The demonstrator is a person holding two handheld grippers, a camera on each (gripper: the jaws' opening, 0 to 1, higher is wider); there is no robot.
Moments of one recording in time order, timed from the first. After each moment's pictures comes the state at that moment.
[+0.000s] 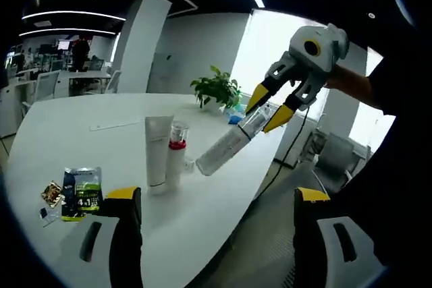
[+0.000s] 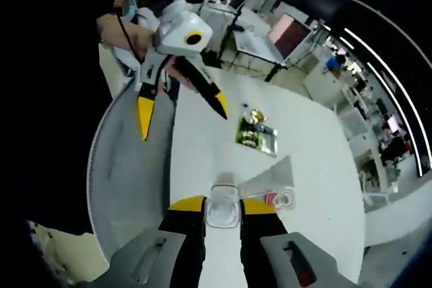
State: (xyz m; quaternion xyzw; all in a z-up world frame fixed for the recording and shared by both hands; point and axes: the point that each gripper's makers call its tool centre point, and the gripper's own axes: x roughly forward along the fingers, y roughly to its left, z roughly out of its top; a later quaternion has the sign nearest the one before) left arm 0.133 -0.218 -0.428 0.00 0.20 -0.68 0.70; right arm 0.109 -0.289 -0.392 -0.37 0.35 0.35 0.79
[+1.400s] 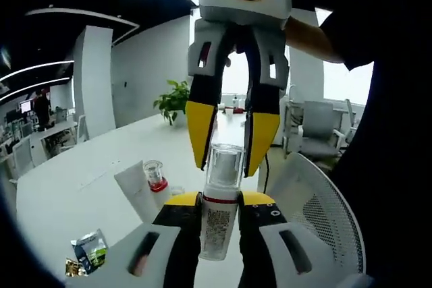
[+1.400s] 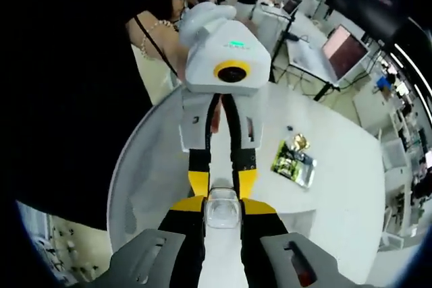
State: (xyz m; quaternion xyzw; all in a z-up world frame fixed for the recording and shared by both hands) left arm 0.123 -0.256 -0.399 0.09 0.09 -0.76 0.64; right arm 0.128 -0.235 -0.382 -0.37 0.37 0.47 0.71
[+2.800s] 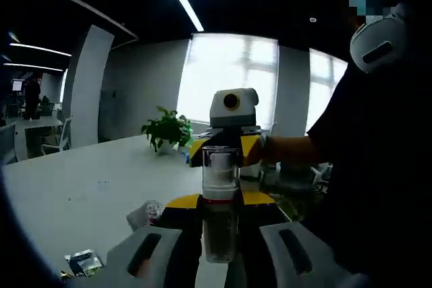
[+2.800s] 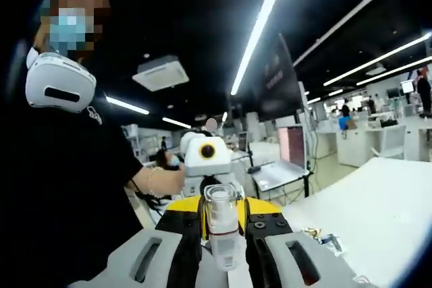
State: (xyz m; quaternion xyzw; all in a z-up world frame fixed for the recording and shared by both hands) left arm 0.136 -0.241 -0.305 -0.01 0.09 -0.81 0.58; right arm 0.150 -0.219 -0.273 0.09 0.04 0.49 0.87
